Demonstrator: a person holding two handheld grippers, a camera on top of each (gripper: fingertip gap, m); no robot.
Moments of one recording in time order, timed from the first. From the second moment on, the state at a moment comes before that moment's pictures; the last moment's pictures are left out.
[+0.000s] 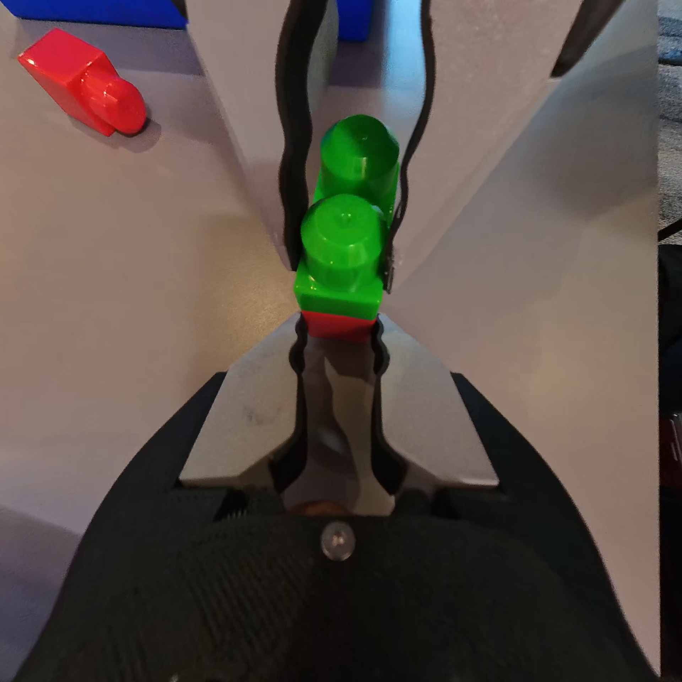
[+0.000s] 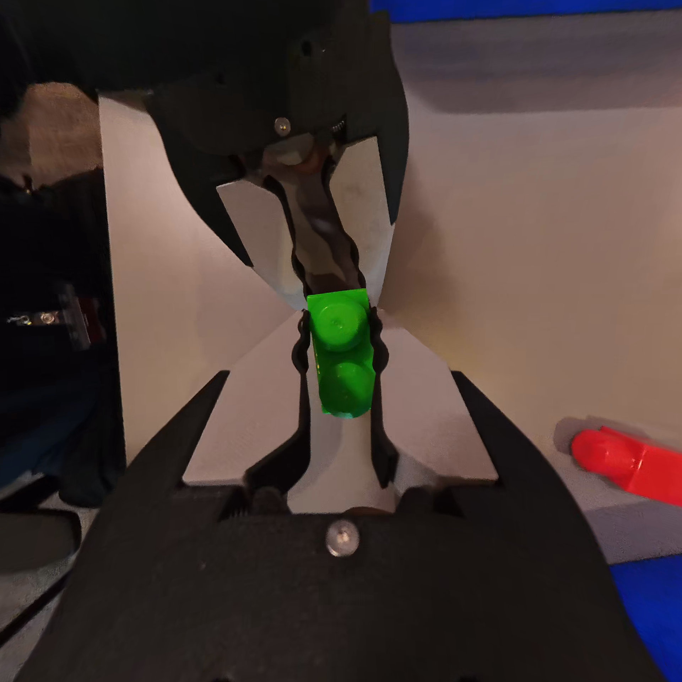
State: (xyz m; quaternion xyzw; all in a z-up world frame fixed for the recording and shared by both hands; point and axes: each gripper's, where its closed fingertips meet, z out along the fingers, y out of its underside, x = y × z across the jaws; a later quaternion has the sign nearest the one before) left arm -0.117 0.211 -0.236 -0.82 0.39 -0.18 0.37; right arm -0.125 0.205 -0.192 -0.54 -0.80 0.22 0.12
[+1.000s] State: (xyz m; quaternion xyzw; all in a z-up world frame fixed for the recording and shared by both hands) left arm -0.114 0.214 -0.196 -0.79 0.31 -0.30 0.44; right arm -0.126 0.214 -0.158 -0.53 -0.62 0.54 0.22
